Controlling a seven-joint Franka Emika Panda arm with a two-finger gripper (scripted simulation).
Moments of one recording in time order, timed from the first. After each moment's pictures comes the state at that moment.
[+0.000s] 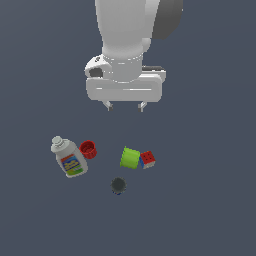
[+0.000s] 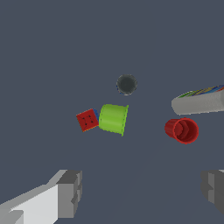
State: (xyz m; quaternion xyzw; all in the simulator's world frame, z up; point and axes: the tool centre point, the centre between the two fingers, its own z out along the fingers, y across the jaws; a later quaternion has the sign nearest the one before) arm 0.001 -0.008 0.327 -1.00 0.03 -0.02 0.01
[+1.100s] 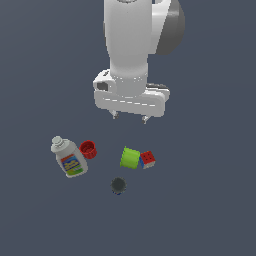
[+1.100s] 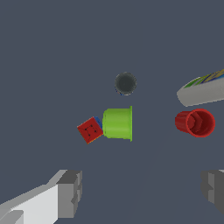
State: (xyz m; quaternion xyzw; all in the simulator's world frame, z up) arm 0.015 0.006 0.295 -0.99 0.12 -0.01 0.01
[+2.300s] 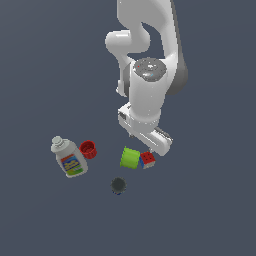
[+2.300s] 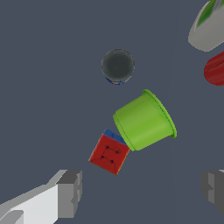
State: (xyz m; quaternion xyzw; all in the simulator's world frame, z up) arm 0.040 0.050 0.187 -0.93 0.38 0.00 0.01
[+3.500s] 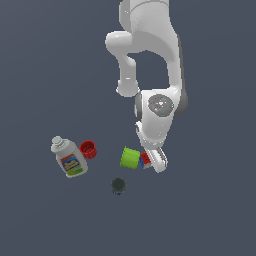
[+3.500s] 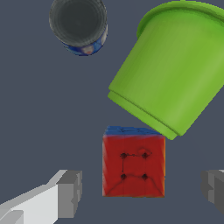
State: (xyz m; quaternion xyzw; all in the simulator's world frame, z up) arm 0.039 0.087 0.090 -0.82 0.57 0.00 0.00
